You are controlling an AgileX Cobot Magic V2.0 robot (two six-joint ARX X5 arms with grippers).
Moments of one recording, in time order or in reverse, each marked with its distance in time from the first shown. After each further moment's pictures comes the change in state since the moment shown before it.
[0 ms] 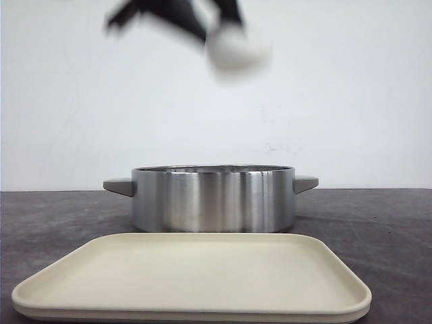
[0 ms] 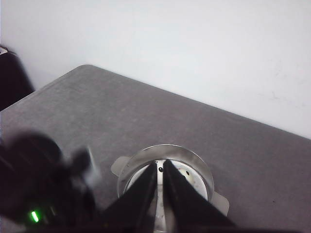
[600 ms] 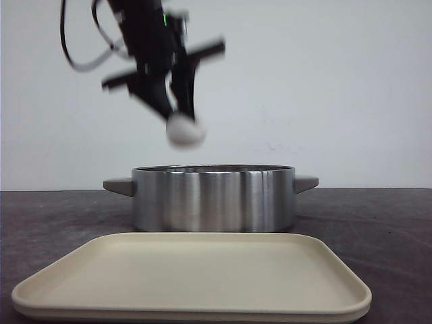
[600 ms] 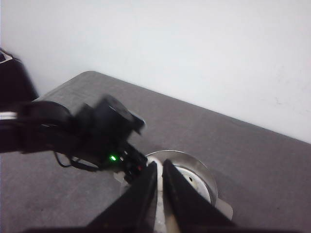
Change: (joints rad) left arm 0.286 0.417 0.187 -0.053 -0.046 0.124; right arm 0.000 0.003 0.000 0.014 -0.007 0.000
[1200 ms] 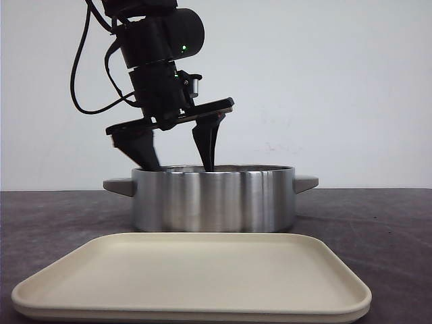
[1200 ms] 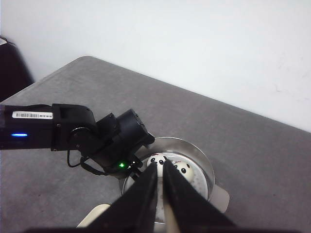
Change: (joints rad) left arm -0.009 0.100 0.011 -0.087 0.032 0.000; right arm 0.000 0.005 0.000 -0.042 0.000 0.001
